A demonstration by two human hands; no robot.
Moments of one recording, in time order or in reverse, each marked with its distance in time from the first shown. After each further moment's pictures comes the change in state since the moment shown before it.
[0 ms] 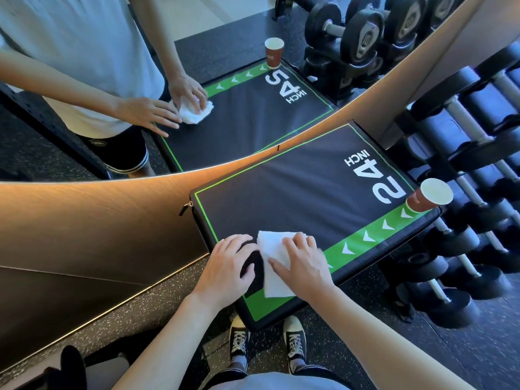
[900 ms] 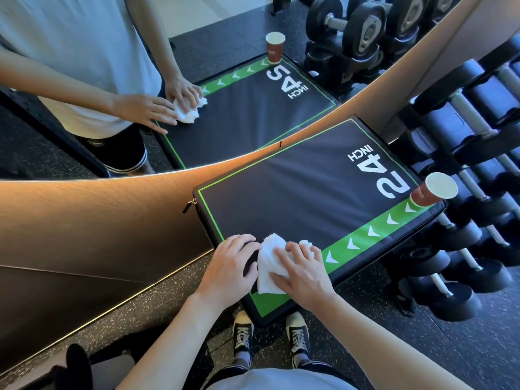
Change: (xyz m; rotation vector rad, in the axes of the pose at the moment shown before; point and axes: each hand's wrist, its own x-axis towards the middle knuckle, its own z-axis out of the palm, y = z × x) left_hand -0.008 -0.005 -0.002 -0.033 -0.018 -0.018; right_hand -0.026 -0.004 0.018 -0.019 0.066 -0.235
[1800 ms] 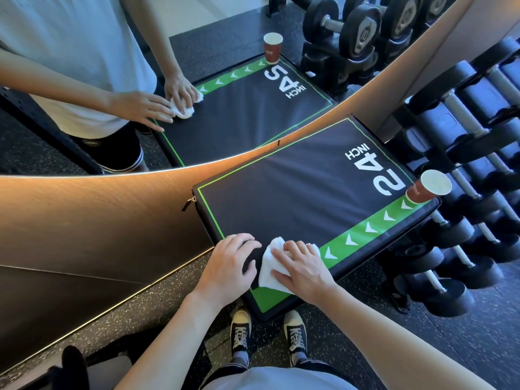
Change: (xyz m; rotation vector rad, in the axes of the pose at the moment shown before) left_hand -0.006 -0.004 -0.004 -0.015 0.007 0.021; right_hand 0.002 0.004 0.002 -0.048 -0.006 -0.131
